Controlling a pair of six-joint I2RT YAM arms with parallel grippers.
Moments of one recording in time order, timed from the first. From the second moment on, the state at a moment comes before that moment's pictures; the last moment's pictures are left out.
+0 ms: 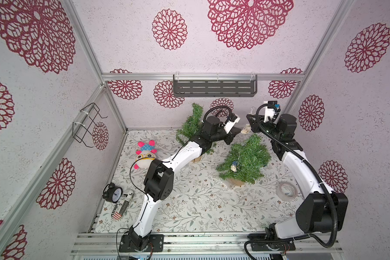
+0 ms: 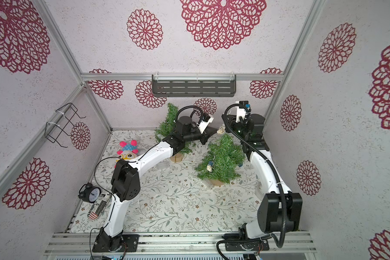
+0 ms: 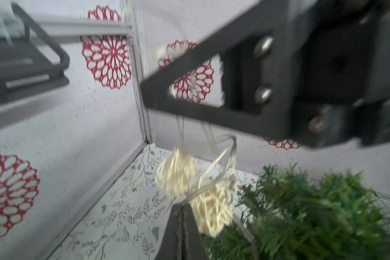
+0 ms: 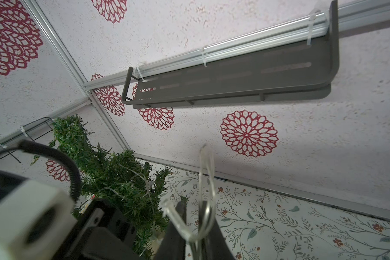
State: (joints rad) left arm -0.70 2.20 2.05 0.08 0.46 0.08; right arm 0.06 1.48 1.33 0.09 -0.52 0.28
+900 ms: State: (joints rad) left arm -0.57 2.55 2.46 0.02 0.36 0.04; right arm 0.03 1.43 1.33 -0.01 -0.57 0.26
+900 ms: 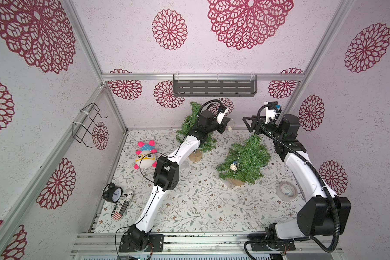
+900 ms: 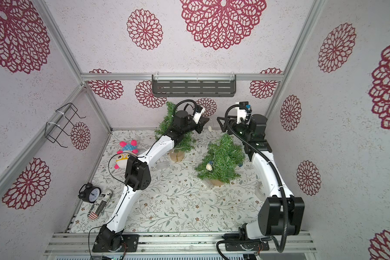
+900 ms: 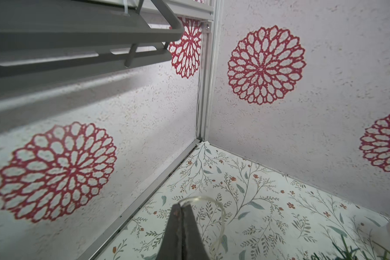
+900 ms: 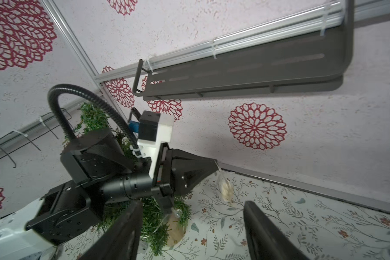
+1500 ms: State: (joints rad) left arm -0.58 2.55 2.47 0.08 0.46 0.05; right arm 0.02 1.56 1.44 -0.22 -0.50 0.01
